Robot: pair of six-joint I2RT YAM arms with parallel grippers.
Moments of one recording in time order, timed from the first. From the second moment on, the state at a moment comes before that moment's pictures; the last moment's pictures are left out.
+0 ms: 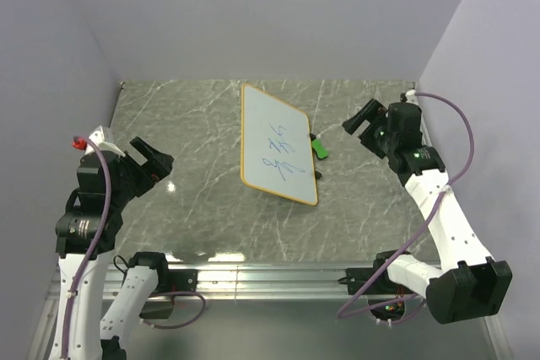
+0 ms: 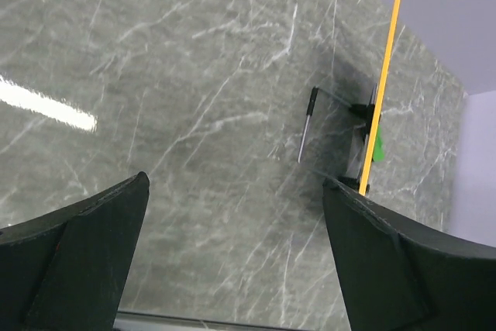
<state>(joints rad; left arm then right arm) -0.05 0.63 1.07 -0.92 -0.02 -0.68 0.13 1.09 1.04 -0.44 -0.02 0.75</state>
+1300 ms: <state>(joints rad) -0.06 0.65 1.09 -1.06 -0.04 -0.69 0.30 2.02 1.59 -0.72 0.12 0.47</state>
